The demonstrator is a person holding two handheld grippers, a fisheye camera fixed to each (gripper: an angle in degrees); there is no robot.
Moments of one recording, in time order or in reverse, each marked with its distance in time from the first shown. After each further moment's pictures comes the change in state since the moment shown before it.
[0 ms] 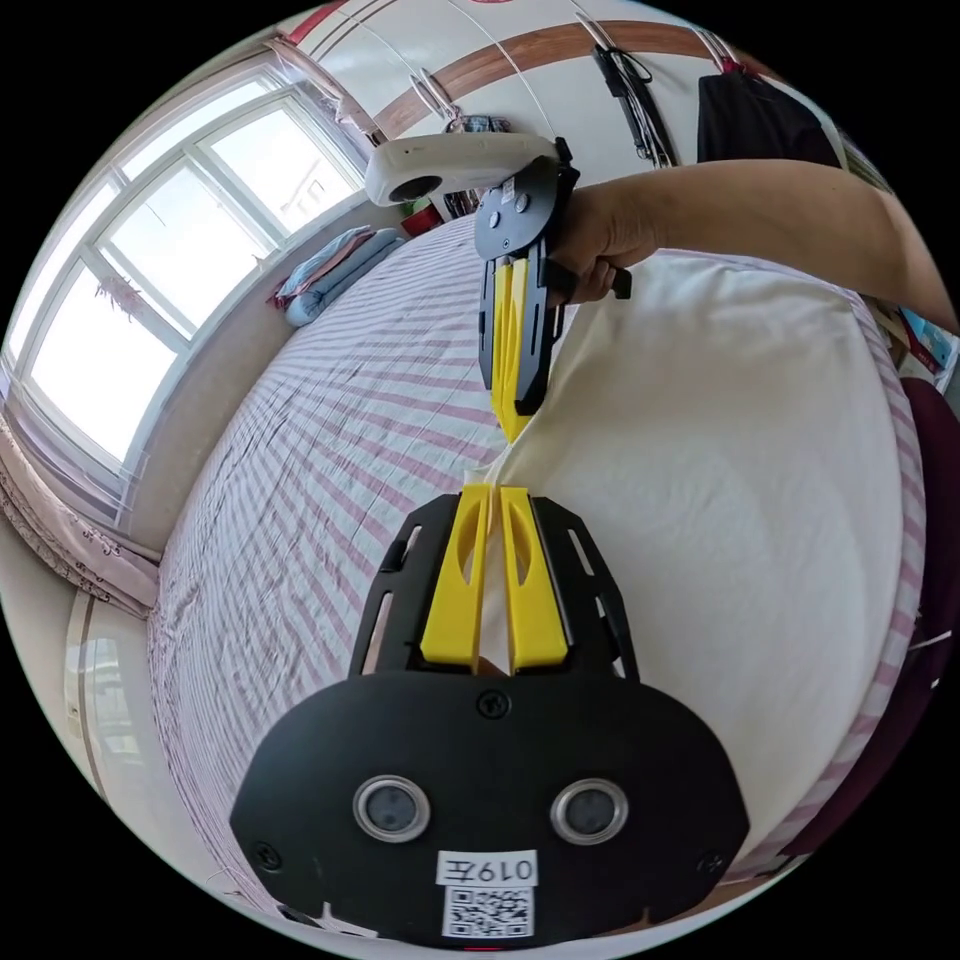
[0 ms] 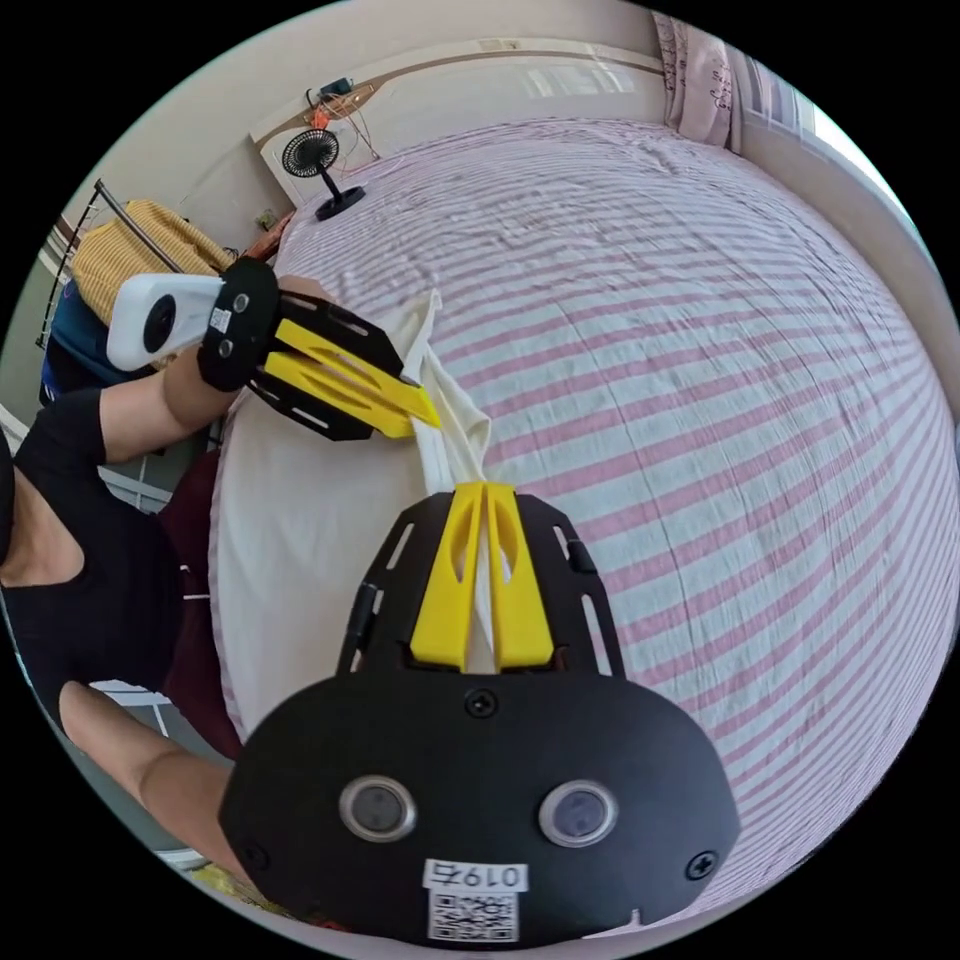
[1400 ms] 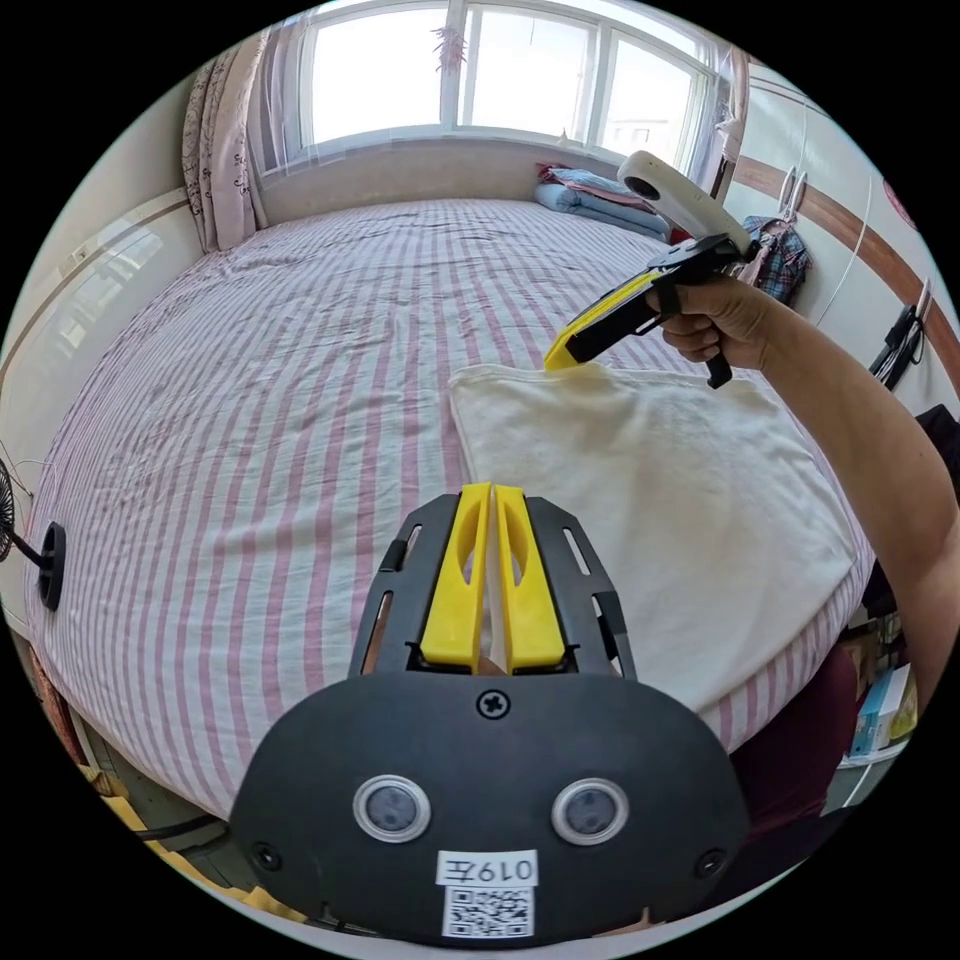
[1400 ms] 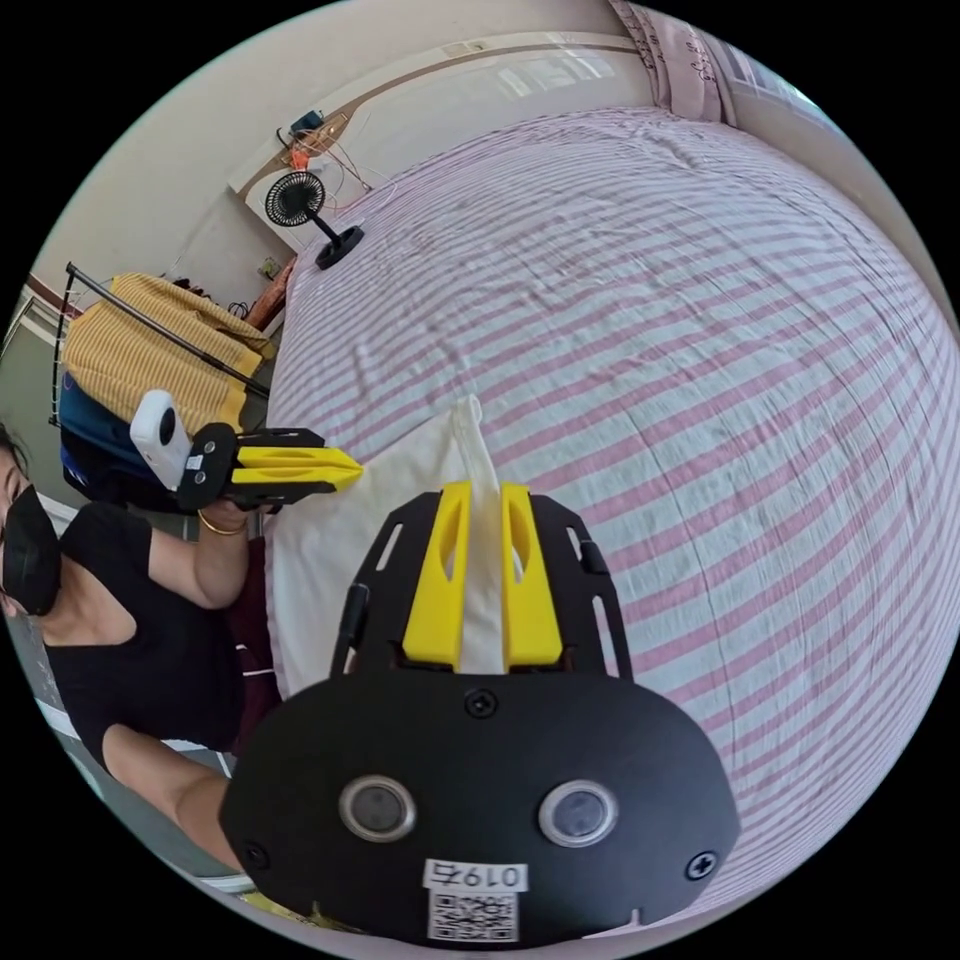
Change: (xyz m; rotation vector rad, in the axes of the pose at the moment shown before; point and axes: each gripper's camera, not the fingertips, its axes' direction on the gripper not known) left arm -0.116 0.330 -0.107 -0.144 0.030 -0.911; right arm -0.059 -0.191 0.050 -0.002 -0.120 0.089
